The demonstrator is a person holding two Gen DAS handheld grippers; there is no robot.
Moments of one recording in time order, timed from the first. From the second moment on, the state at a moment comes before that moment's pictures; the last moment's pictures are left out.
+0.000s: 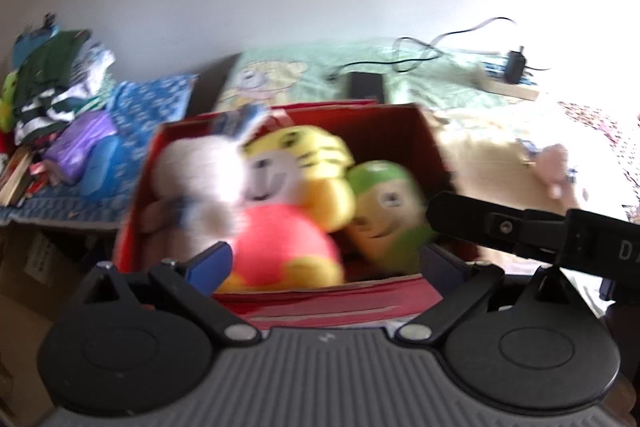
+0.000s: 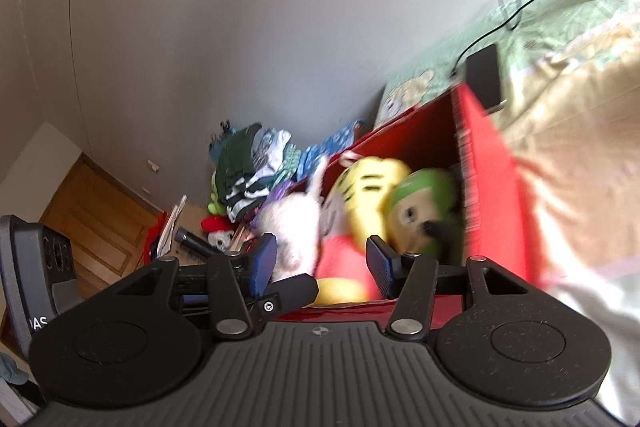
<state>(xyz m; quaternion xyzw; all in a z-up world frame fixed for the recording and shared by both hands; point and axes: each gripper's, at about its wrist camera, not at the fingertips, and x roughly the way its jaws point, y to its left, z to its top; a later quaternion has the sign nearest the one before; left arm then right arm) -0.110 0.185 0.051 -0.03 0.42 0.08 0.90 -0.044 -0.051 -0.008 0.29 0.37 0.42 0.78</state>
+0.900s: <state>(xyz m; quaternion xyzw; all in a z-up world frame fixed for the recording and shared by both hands) 0.001 0.005 -0.024 -0.08 0.48 -0.09 0.87 0.026 -0.263 -0.067 0.33 0.41 0.22 0.82</state>
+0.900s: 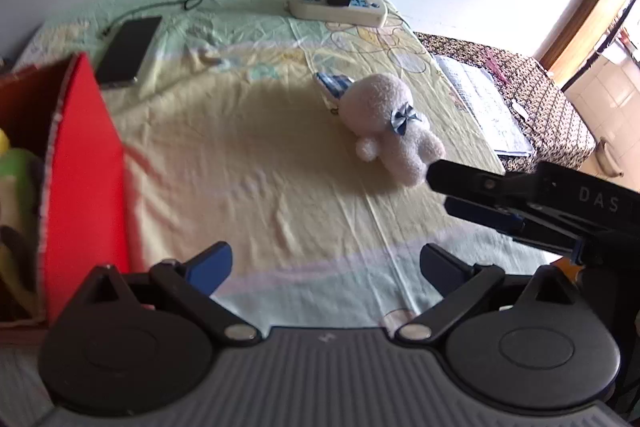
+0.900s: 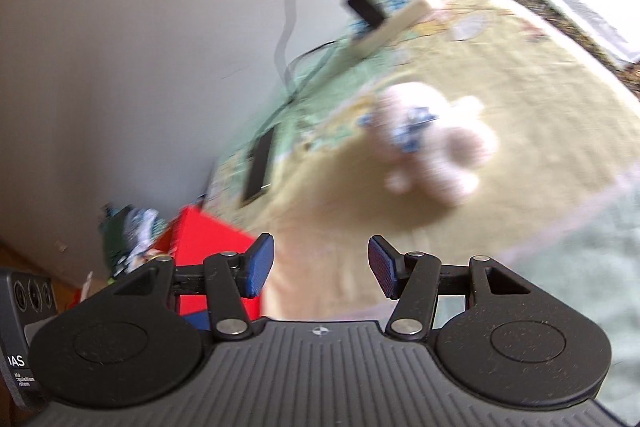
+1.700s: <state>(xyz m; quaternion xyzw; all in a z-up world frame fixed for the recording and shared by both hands) 0.121 -0.037 -0.090 -0.17 0.50 -0.13 0.84 0.139 -0.309 -0.134 0.43 0.45 0.13 0.77</state>
